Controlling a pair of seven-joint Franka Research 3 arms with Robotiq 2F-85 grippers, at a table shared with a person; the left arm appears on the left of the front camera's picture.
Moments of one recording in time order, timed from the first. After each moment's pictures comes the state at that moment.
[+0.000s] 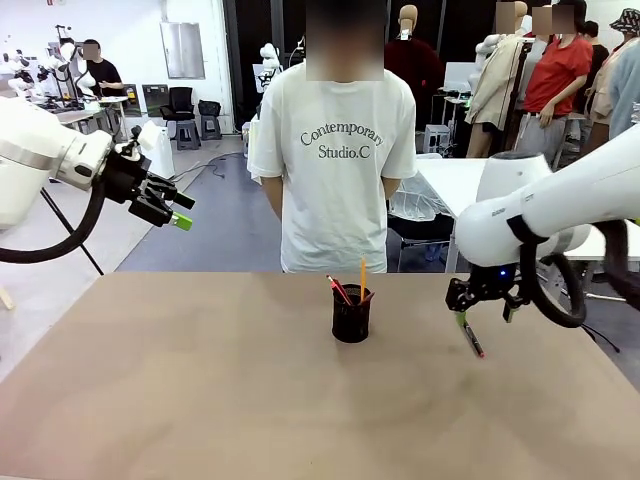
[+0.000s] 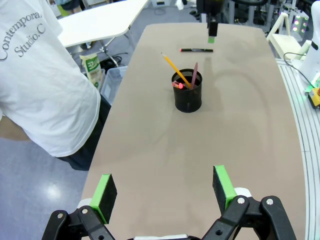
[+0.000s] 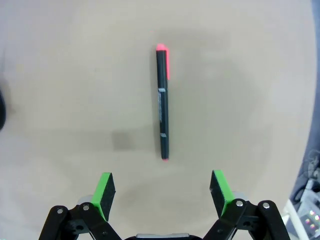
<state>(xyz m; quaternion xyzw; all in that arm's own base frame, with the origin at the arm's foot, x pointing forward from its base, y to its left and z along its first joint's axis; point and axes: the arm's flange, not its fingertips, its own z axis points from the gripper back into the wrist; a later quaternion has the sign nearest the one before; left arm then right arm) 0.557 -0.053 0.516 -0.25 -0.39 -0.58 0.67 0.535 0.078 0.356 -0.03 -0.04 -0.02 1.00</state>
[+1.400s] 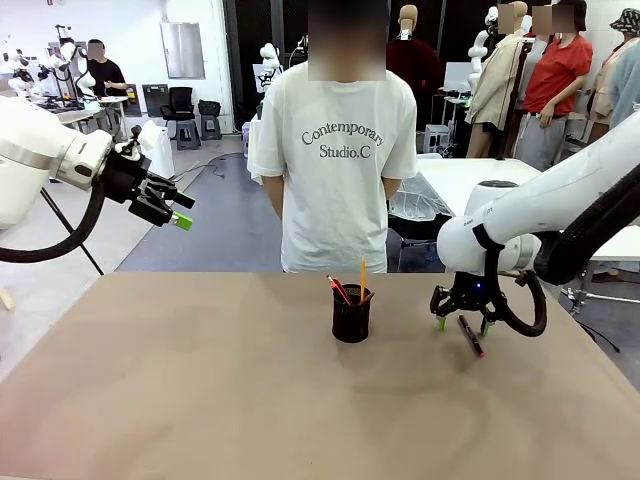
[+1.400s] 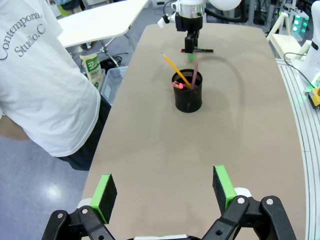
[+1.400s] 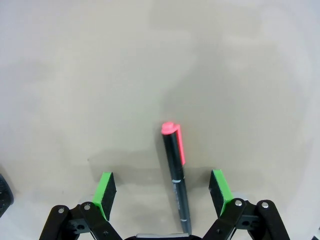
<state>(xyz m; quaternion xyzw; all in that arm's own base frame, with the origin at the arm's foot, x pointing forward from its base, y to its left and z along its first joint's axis) 0.558 -0.053 0.517 -0.25 -0.39 -0.58 0.66 0.607 0.064 0.289 0.01 -0.02 -0.10 0.99</state>
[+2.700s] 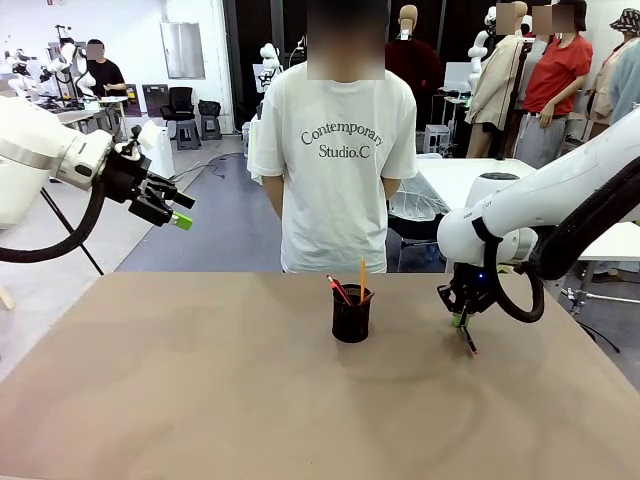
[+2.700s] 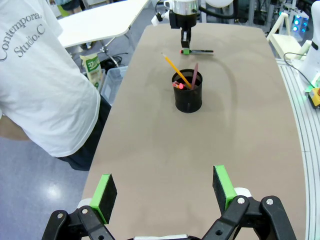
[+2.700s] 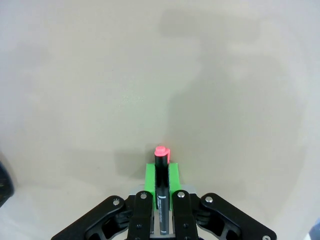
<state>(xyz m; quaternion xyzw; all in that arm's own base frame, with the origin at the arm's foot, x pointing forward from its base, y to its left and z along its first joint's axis) 0.558 -0.053 0.517 -0.25 -0.39 -0.58 0.66 0.624 0.065 0.302 0.02 -0.03 -0.03 1.00</state>
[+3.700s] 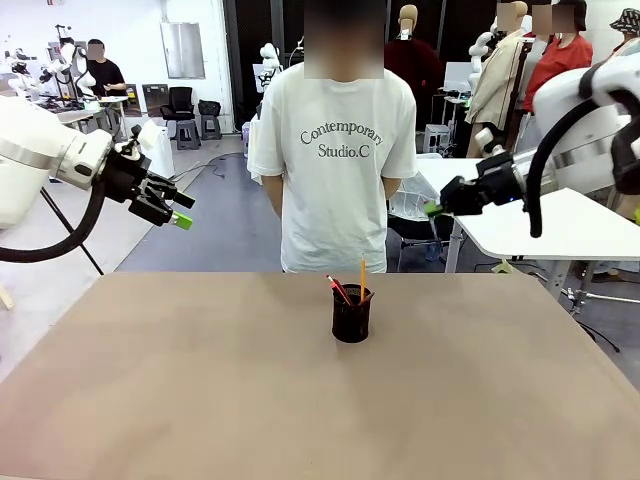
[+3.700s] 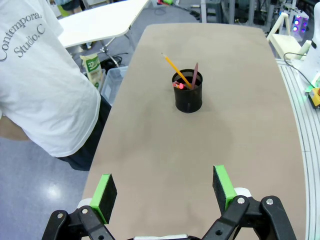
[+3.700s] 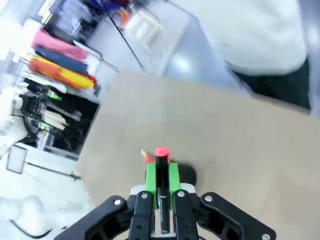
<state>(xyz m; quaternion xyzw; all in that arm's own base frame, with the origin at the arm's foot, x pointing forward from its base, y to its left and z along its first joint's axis) 0.558 -0.053 0.517 -0.25 -0.39 -0.58 0.66 0.612 0.023 0.479 0.43 -0.28 0.14 0.85</state>
